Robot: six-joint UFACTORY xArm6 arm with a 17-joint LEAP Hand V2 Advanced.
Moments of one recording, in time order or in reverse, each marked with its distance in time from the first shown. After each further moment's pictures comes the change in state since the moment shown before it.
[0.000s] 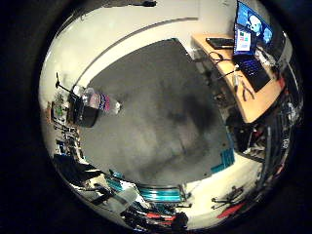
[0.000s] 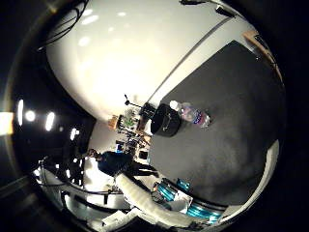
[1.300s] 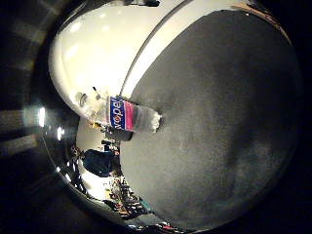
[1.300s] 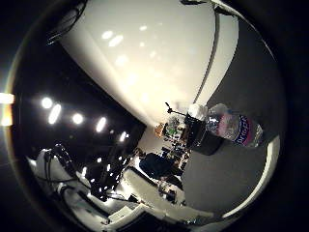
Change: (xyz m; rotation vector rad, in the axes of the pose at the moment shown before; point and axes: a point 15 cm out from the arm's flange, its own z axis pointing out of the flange) arm 0.020 0.019 0.182 0.020 -0.551 0.048
